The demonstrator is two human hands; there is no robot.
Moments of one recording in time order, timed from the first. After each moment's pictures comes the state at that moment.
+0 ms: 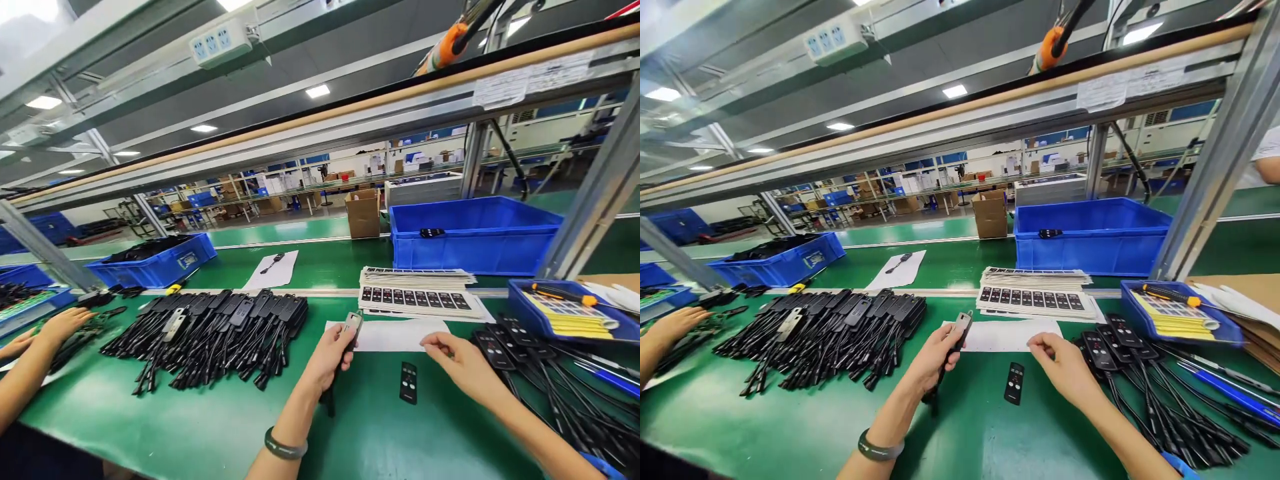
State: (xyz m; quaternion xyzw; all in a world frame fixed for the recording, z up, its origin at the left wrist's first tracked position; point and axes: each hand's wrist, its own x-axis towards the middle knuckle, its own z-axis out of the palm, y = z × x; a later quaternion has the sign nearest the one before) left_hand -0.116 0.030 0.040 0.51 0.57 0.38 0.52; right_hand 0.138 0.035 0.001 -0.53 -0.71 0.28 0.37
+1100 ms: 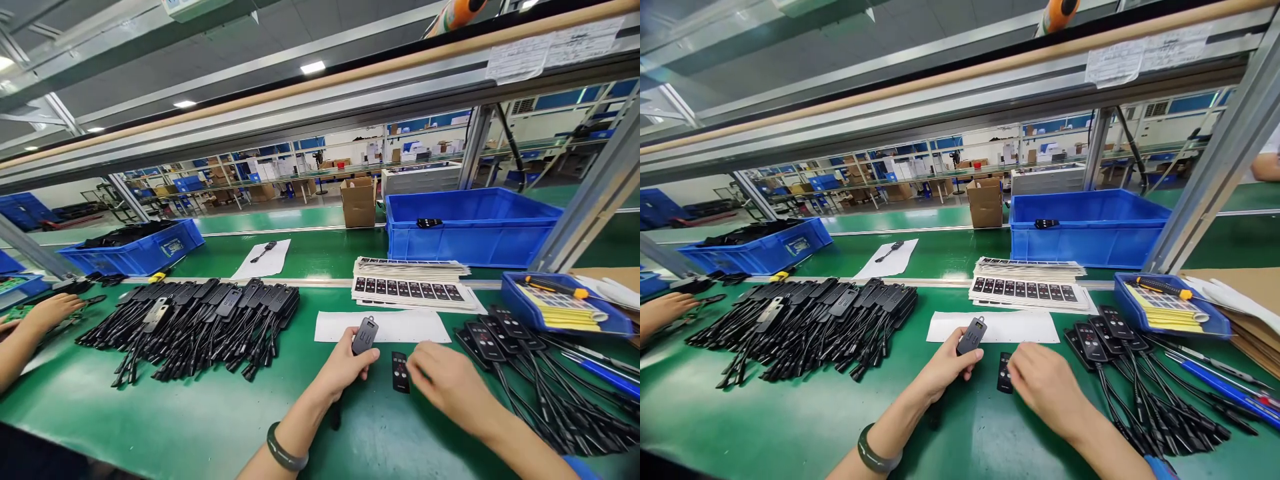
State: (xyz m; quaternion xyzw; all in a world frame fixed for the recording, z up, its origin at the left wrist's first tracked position) left_hand -0.084 0.016 0.024 0.47 0.50 0.38 0.62; right_hand 0.126 0.008 0.010 -0.37 -0.88 -0.04 0.30
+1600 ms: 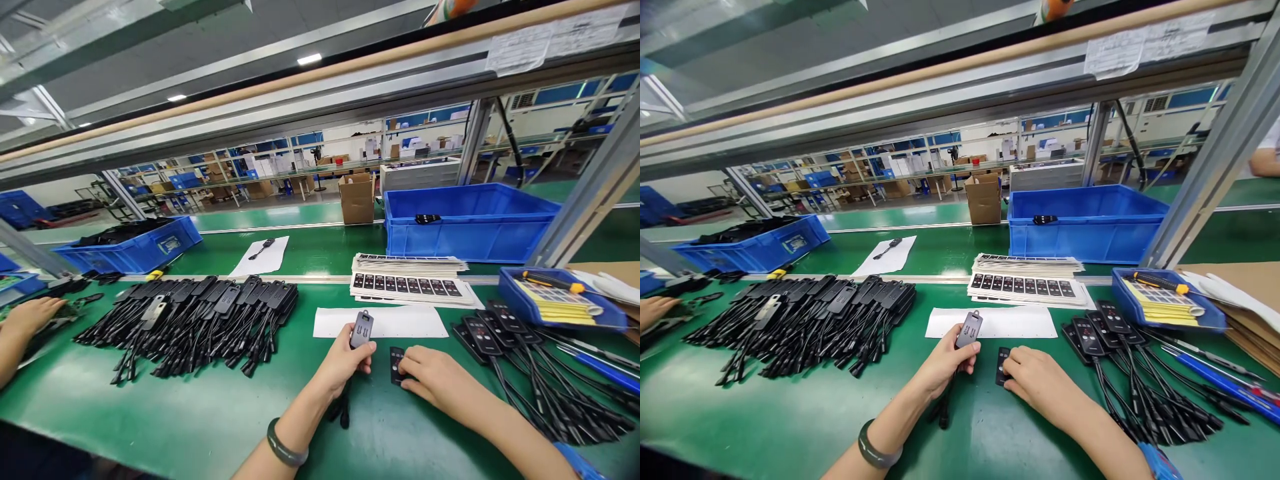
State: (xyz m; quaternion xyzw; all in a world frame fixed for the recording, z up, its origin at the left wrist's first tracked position) left_hand -0.080 0.015 0.022 0.43 0.49 0.41 0.64; right_hand 0.123 0.008 0.007 -0.39 -0.91 0.08 0.09
